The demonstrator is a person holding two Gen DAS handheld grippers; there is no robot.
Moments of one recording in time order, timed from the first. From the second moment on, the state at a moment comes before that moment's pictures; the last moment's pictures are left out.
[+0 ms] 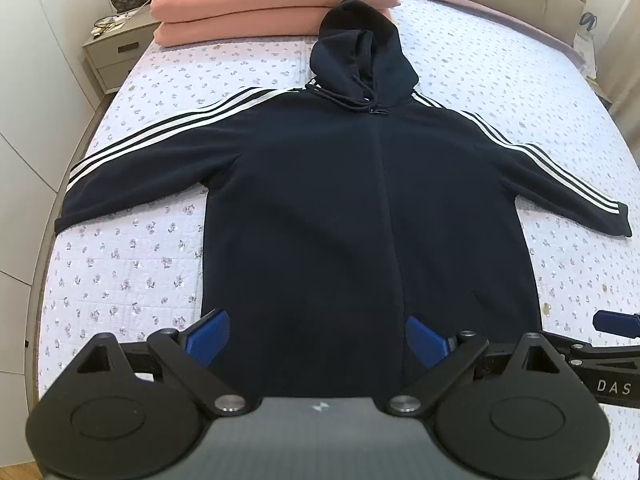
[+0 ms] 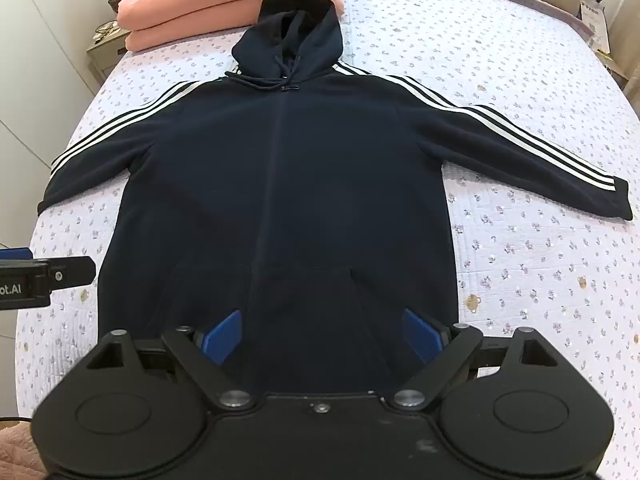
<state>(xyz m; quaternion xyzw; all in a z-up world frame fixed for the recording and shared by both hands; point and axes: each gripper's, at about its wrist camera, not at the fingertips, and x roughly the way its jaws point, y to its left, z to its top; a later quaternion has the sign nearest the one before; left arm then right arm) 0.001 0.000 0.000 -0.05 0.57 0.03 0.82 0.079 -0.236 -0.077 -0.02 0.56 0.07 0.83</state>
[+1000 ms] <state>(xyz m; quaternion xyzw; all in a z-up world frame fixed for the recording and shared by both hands) 0.003 0.000 0.002 -0.05 0.56 0.03 0.82 0.076 -0.236 -0.074 -0.03 0.56 0.06 0.83</state>
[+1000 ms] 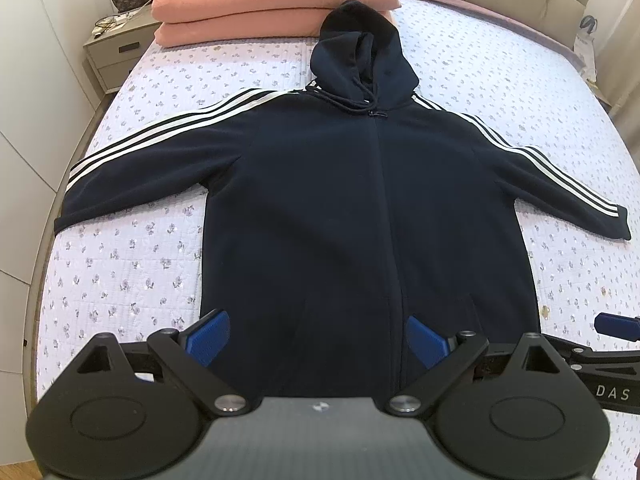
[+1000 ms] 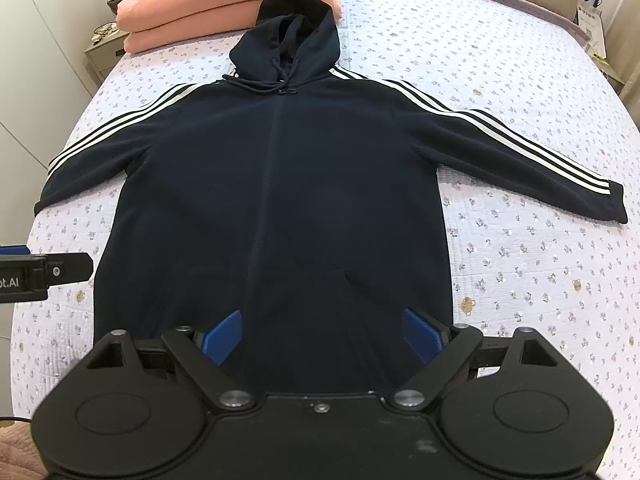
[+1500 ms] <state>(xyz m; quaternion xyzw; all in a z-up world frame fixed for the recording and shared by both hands) 0.000 0.002 -0.002 -0.06 0.56 0.03 0.82 0.075 -0.236 -0.076 -0.03 0.56 0.07 0.83</state>
